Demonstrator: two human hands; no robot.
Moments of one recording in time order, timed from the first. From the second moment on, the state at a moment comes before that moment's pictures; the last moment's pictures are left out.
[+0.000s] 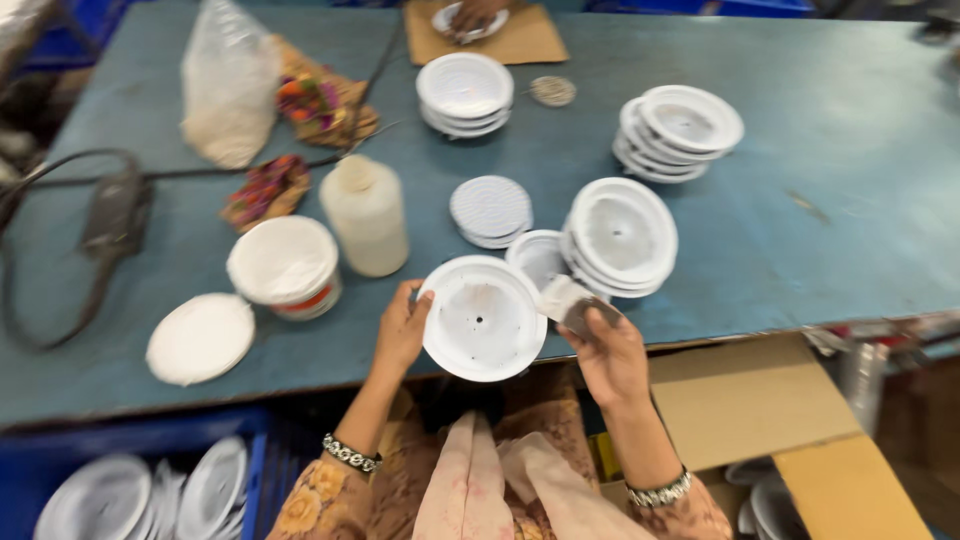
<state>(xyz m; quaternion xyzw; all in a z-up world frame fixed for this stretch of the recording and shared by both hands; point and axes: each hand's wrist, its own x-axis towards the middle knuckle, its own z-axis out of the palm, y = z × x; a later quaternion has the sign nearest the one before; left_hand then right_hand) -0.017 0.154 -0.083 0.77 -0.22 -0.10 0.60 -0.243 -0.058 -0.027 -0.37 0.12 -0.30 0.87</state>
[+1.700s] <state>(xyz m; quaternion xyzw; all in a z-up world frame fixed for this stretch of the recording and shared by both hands) -0.036 0.187 -0.091 0.78 -0.12 -0.11 0.61 -0.130 -0.038 -0.023 -0.96 -0.19 -0.12 0.14</state>
